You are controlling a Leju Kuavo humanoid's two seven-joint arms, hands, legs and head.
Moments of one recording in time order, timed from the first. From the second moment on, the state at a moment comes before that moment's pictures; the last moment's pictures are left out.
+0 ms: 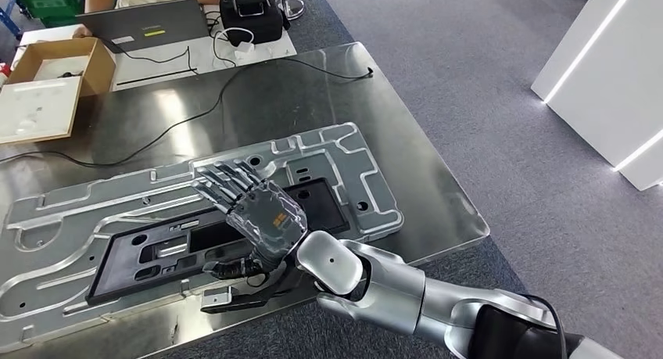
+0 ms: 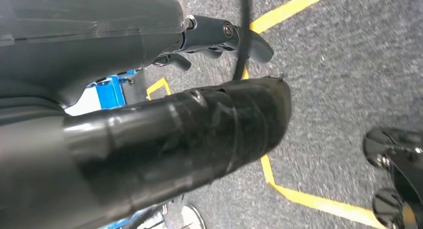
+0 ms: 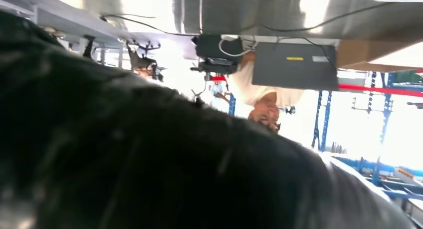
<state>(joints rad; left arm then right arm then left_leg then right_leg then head) -0.06 -0.04 1.01 -0.17 -1.12 -0.13 0.10 -0.67 -0.09 0.91 -1.35 1.11 -0.08 0.16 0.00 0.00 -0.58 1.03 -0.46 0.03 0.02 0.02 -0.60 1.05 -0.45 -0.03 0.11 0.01</state>
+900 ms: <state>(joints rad) -0.06 -0.04 1.01 -0.17 -1.15 -0.12 0.09 -0.67 -0.12 0.99 -1.52 1.08 -0.13 0.11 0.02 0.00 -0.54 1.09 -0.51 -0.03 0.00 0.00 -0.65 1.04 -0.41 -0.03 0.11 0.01</state>
